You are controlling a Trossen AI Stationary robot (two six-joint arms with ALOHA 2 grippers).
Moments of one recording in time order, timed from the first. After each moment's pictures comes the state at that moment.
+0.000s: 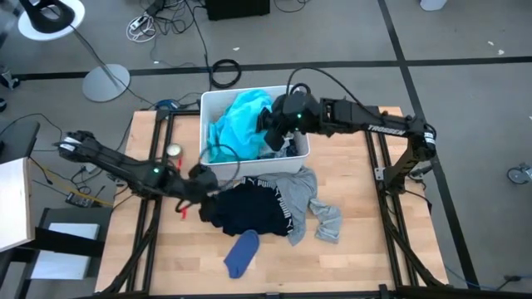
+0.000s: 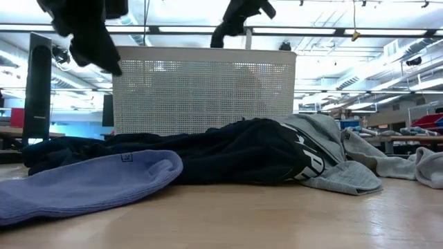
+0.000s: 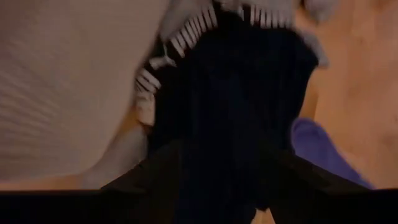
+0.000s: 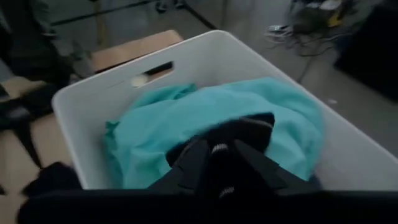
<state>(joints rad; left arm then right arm) -0.36 1.06 0.80 -0.62 -0.33 -0.68 -0.13 1.67 1.82 -0.74 0.37 0.22</state>
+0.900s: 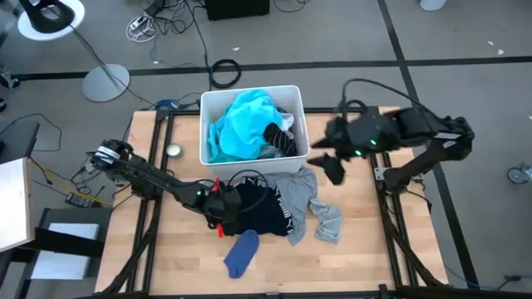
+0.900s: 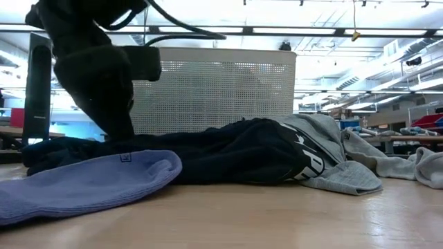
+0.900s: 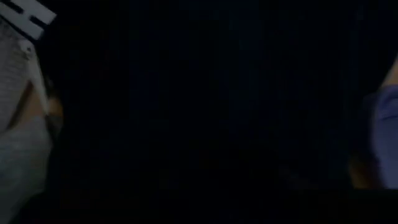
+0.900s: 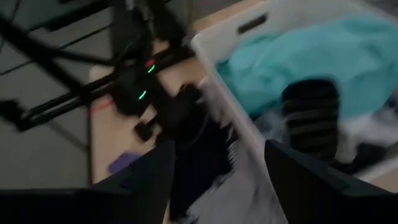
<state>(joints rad) -0.35 1.57 0.80 -0.33 -0.27 -0.70 0.18 1.35 1.82 -1.10 0.26 0.50</state>
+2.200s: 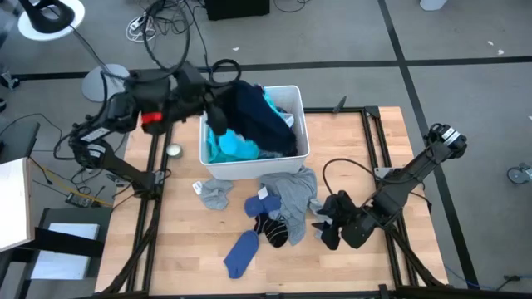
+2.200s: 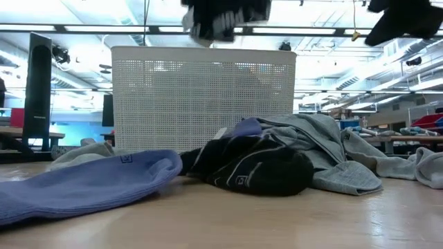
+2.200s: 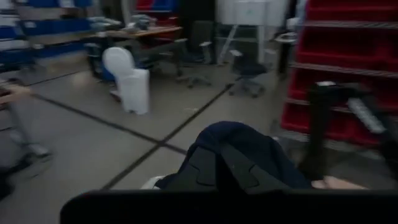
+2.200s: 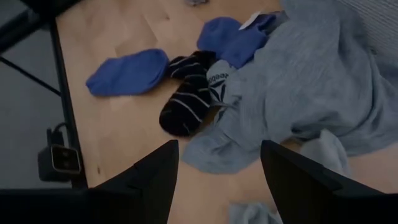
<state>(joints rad) 0.01 1.40 2.02 -0.73 -0.54 -0.08 0.72 1.34 1.00 -0.62 0.58 1.13</state>
